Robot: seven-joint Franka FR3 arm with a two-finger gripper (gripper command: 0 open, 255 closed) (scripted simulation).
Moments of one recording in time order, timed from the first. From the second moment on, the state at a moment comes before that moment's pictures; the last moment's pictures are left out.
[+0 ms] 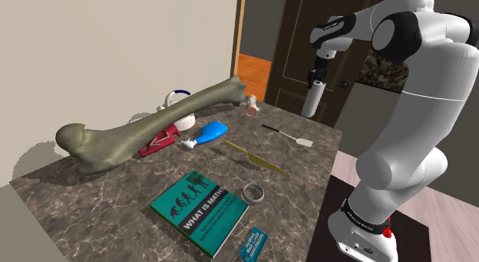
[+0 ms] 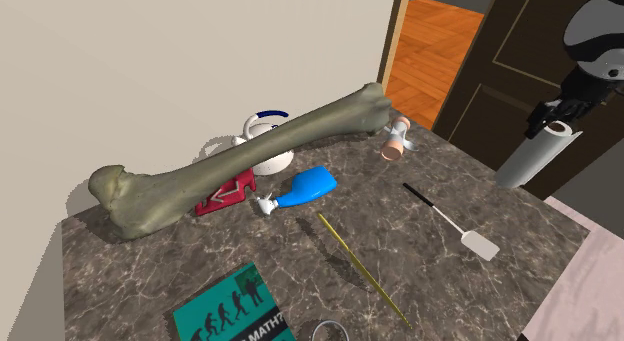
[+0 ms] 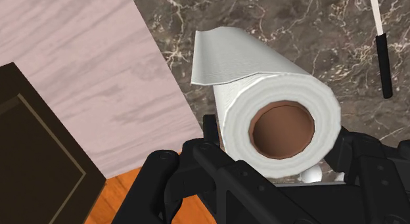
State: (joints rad) arm -0.58 0.20 -0.29 -1.74 0.05 2.01 -0.61
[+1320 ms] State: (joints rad) arm -0.58 0.24 -0.29 -1.83 0.06 2.13 -0.61
